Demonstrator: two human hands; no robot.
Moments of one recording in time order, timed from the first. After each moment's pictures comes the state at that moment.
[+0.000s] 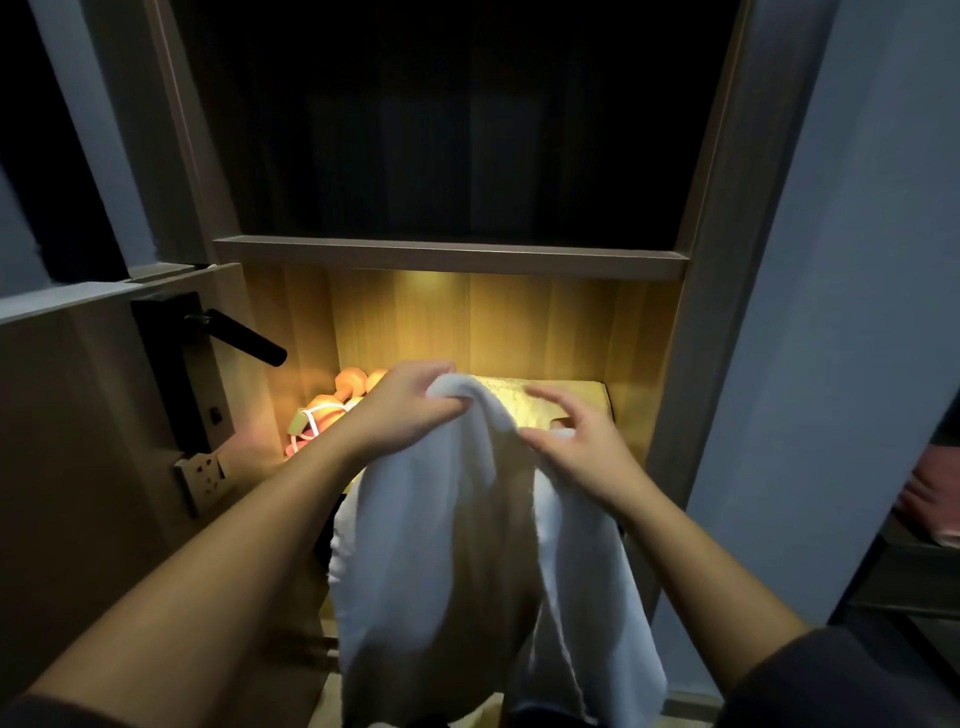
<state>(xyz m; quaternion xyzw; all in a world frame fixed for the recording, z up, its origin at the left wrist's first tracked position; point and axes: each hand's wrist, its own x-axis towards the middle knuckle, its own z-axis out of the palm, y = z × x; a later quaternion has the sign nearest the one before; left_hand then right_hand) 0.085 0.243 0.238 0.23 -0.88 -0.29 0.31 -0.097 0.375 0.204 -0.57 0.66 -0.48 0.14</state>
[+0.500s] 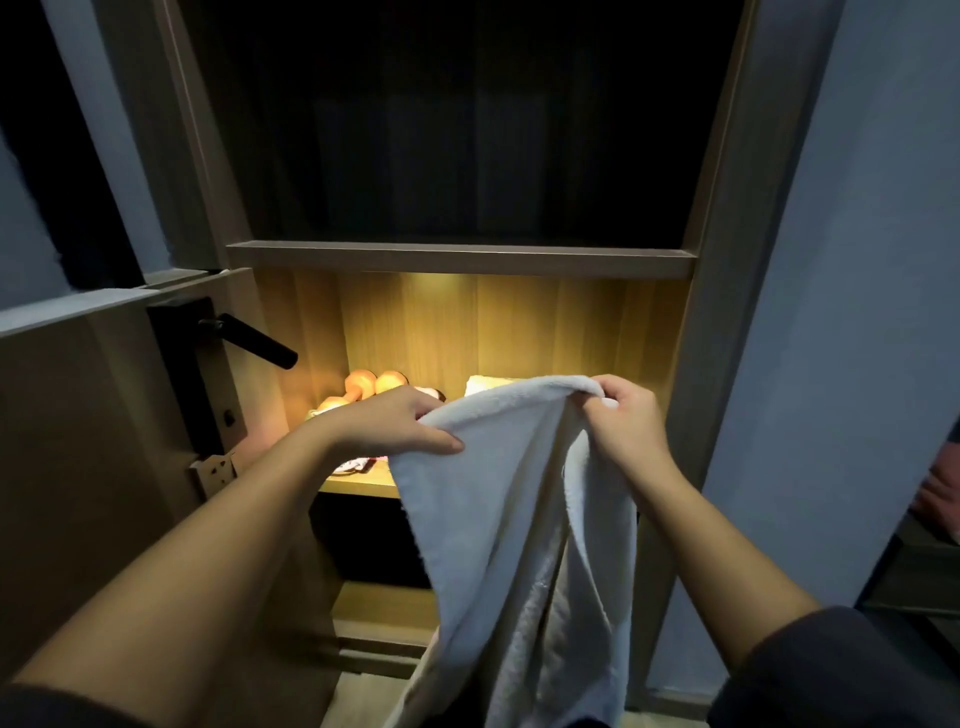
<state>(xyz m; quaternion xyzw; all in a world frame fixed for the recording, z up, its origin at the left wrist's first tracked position) 0.106 0.233 0.245 0.29 -0.89 -0.33 0.10 -0.120 0.364 0.207 -0.44 0.66 -0.61 0.07</state>
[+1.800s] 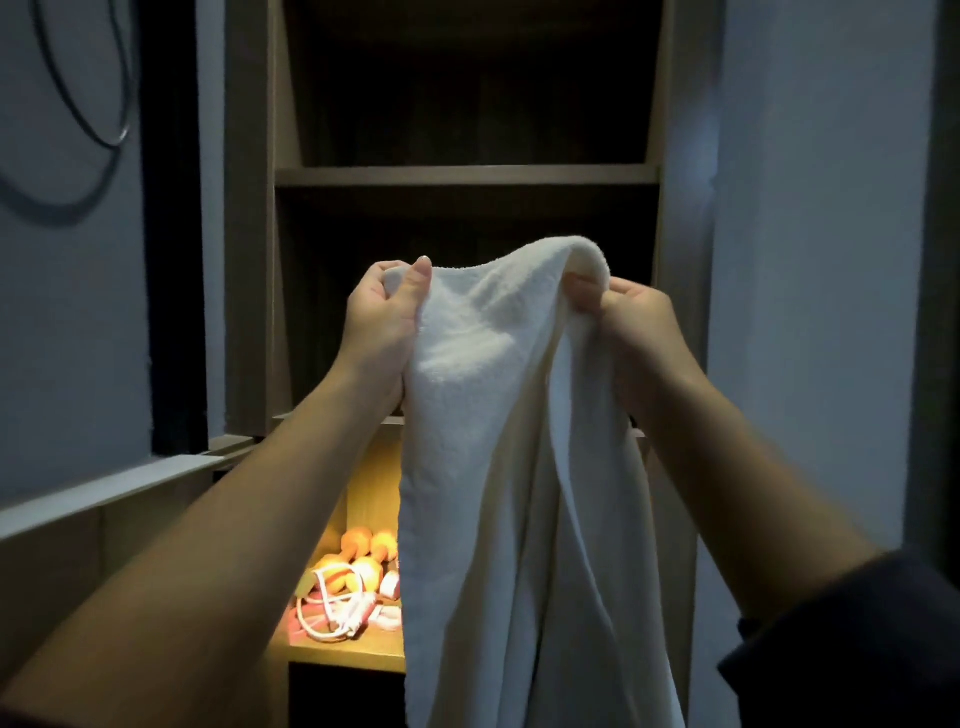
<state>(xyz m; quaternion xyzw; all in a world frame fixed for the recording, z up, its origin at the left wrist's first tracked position) 0.137 0.363 0.463 0.07 -0.61 -0.44 0.66 -0.027 0.464 0.468 -0.50 0.47 -0.72 0.06</state>
